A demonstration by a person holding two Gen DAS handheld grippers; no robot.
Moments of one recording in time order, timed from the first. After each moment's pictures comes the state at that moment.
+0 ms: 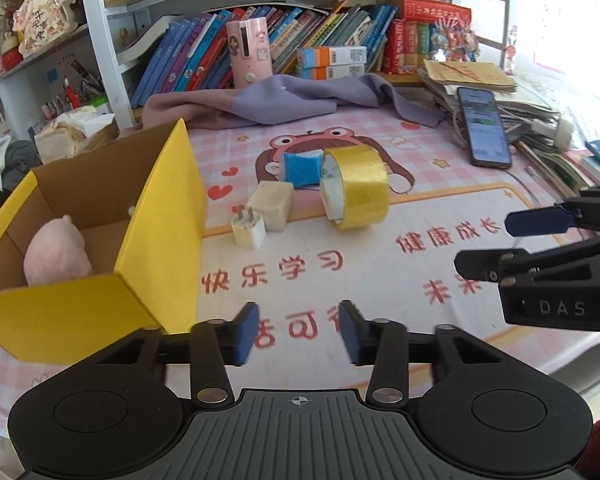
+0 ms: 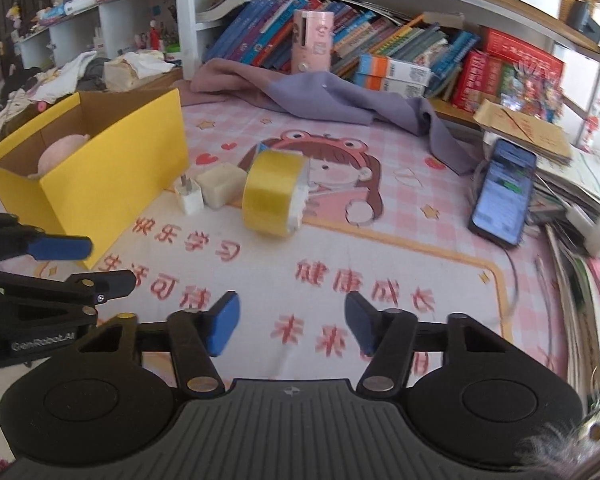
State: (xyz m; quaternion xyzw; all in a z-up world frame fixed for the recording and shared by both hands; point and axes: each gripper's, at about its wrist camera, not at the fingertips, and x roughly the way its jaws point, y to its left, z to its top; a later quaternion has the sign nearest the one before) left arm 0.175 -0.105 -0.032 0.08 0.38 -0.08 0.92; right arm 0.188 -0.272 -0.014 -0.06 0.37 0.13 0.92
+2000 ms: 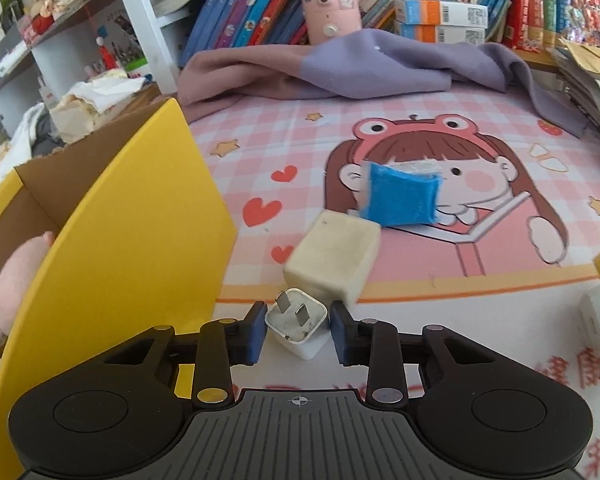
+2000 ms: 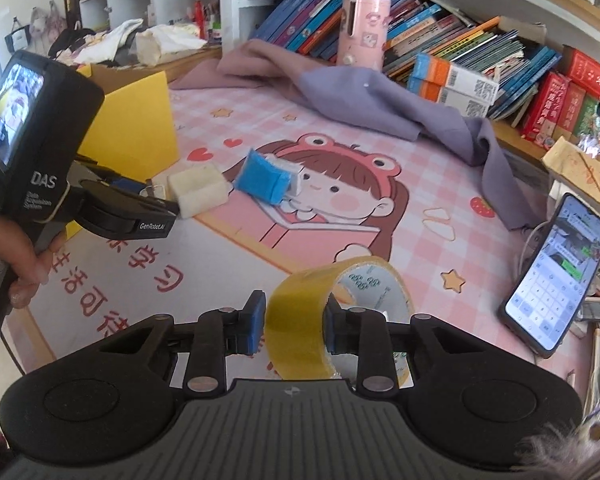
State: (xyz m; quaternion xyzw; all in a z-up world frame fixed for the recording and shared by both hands) left arm 0.317 -0.128 -0.083 0.07 0.44 0.05 0.90; right arm 0.292 -0.313 -0.037 -0.12 0.38 0.25 0.88
